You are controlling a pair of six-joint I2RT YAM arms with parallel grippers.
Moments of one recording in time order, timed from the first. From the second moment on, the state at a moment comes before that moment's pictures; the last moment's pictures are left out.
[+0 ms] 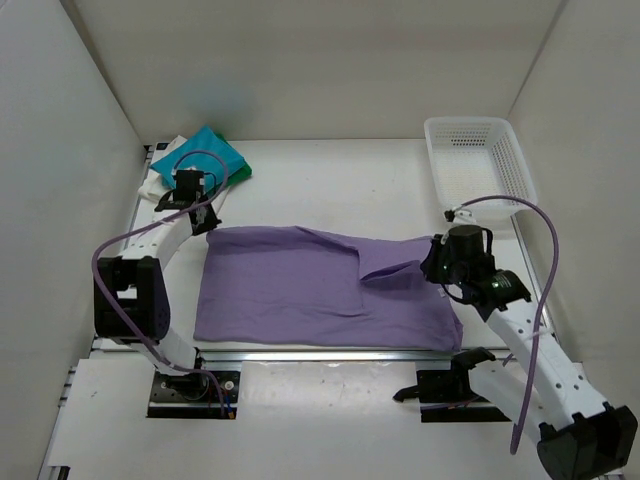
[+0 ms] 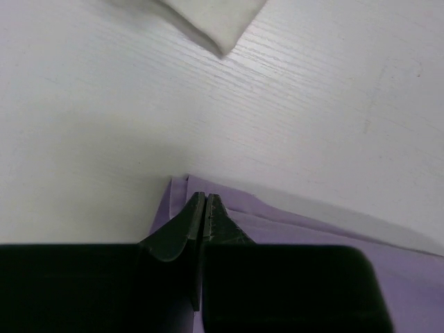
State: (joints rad) left arm -0.03 1.61 1.09 -0.39 -0.16 -0.37; right arm 0.32 0.86 0.72 -0.58 0.05 0.35
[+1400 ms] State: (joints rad) left arm 0.00 1.32 0.83 -0.46 -0.28 -0.37; right arm 0.41 0.63 0.77 -1.18 0.13 0.46
